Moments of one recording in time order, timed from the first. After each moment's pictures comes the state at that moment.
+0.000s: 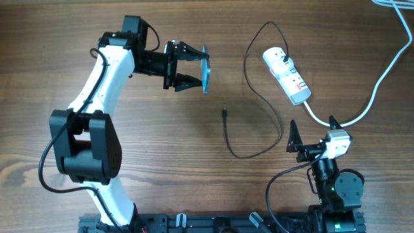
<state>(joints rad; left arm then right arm) -0.11 1.97 1.60 -1.07 1.44 -0.78 0.05 0.02 0.01 0.01 -0.07 0.04</state>
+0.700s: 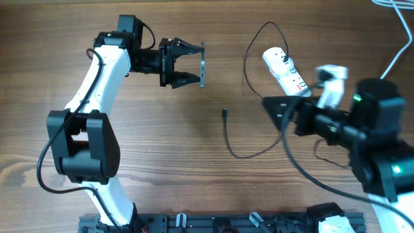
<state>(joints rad) -0.09 1.97 1.61 -1.05 1.52 -0.84 0.19 0.96 1.18 -0.87 -0.53 0.42</state>
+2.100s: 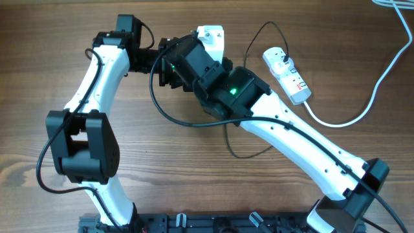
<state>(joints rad) -0.08 1.97 1.61 -1.05 1.50 -0.84 0.86 1.77 1.83 -0.93 0.48 0.66</state>
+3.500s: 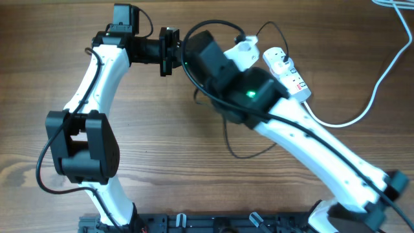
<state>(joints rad) -0.08 1.97 1.61 -0.76 1.44 -1.05 0.84 1.68 1.83 -0.92 0.45 1.54</state>
